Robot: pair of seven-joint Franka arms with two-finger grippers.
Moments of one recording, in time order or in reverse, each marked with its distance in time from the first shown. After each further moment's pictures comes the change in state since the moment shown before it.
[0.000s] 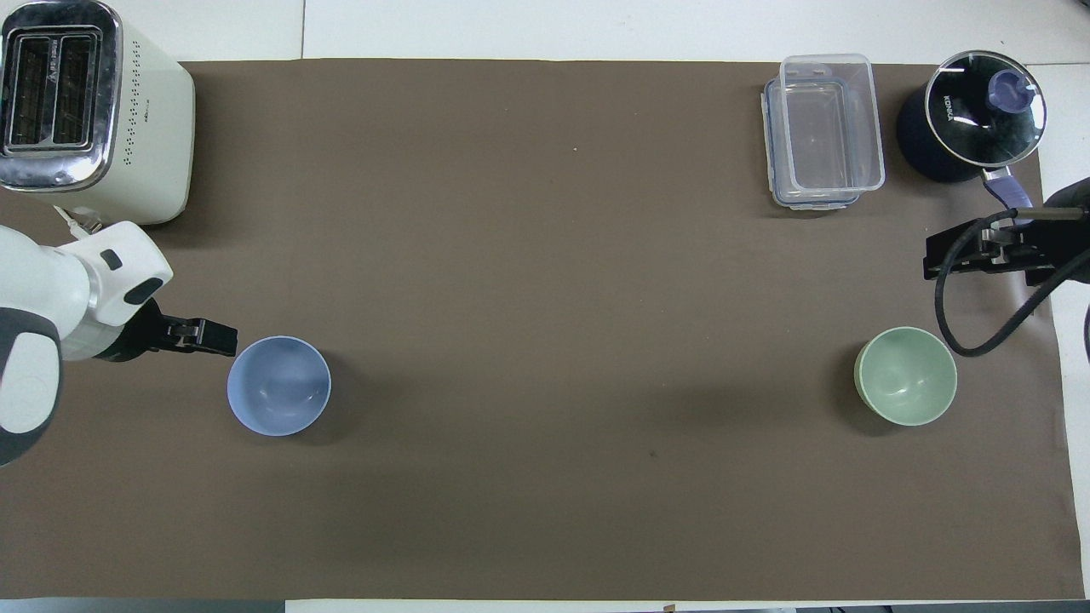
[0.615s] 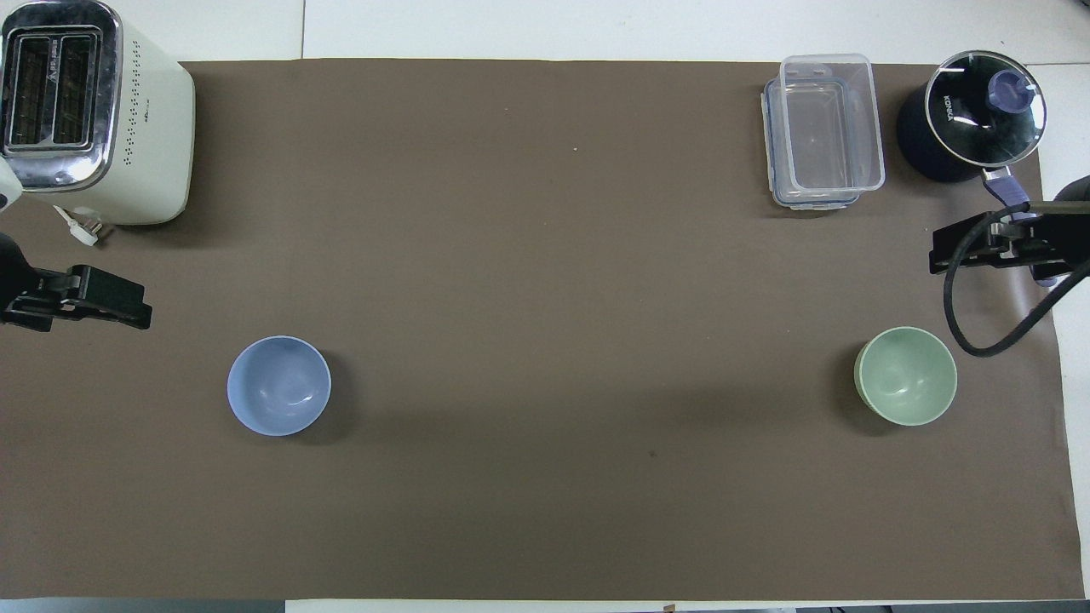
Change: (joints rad) left arm -0.003 0.052 -0.007 0.510 0.000 -0.472 -0.121; right arm 0.005 0.007 0.003 0.042 0.000 -0.022 0.000
